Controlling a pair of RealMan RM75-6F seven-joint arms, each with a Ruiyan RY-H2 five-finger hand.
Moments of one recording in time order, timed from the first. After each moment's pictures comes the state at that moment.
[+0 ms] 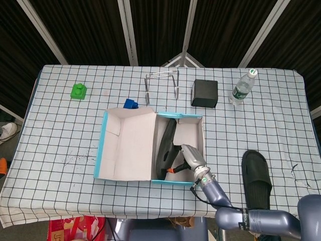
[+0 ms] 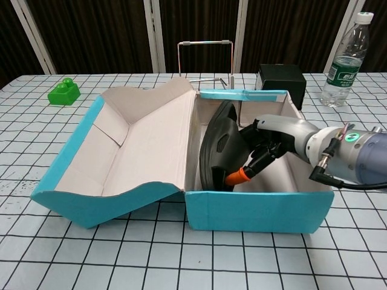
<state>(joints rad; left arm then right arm) -0.04 -1.11 -0.11 -1.56 1.48 1.62 -0.01 0.77 -1.58 0.23 -1.75 -0.67 0.97 -0.14</state>
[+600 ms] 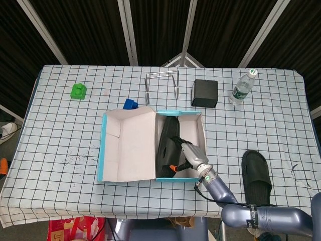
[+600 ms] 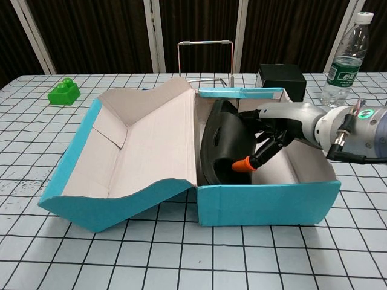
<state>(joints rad) -0.04 -1.11 -0.11 -1.56 1.48 1.62 -0.01 0.82 -1.45 0.23 -1.85 -0.58 0.91 -0.23</state>
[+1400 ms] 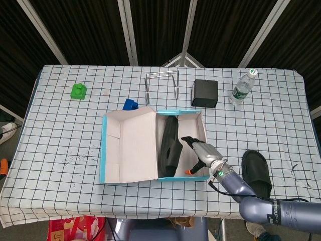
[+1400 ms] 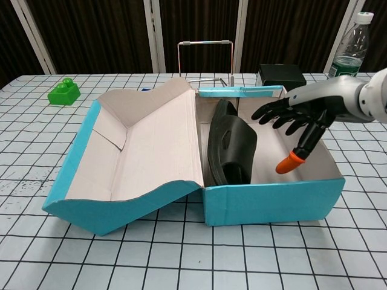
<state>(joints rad) -0.04 -1.11 -0.11 -1.57 1.48 1.61 -0.01 0.94 -1.15 0.19 -1.99 -0.40 0.76 -0.29</state>
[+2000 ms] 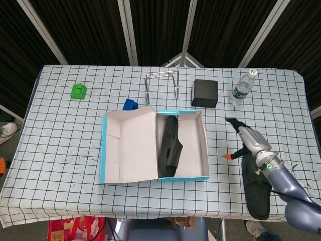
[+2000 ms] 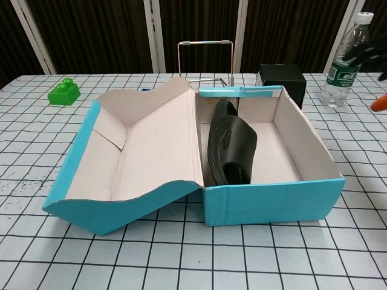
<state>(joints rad) -0.03 -1.12 -0.12 -1.55 1.48 1.65 -0.01 0.72 -0.80 0.20 -1.97 -0.62 0.70 -0.11</state>
